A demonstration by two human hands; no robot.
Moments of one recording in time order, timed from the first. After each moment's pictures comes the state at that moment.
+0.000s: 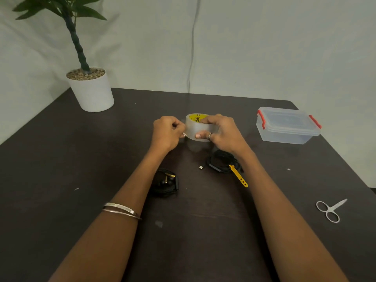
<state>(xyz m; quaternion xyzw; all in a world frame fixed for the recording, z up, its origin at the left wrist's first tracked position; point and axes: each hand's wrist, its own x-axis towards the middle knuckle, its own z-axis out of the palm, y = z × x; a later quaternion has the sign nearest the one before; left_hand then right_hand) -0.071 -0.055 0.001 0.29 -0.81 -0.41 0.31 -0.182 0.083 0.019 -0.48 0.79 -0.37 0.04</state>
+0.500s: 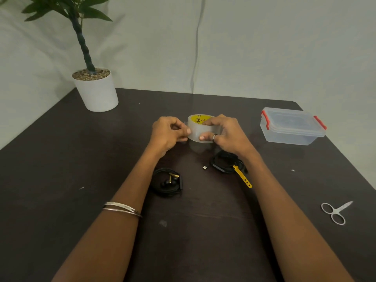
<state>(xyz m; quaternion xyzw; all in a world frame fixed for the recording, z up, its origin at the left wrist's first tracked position) -0.063 -0.065 -0.001 0.26 -0.72 -0.58 0.26 -0.183 0.084 0.020 -0.50 0.78 -0.37 0.03</state>
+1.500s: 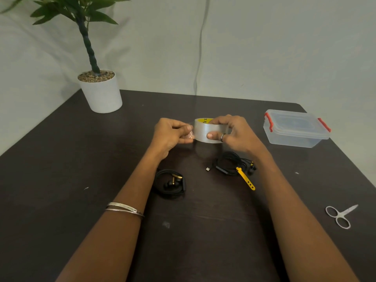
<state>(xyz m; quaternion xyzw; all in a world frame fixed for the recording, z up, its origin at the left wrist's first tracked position) -0.058 -0.064 0.004 0.26 -0.66 -0.66 0.24 -0.190 0.094 0.028 -0.52 0.76 -0.38 0.07</state>
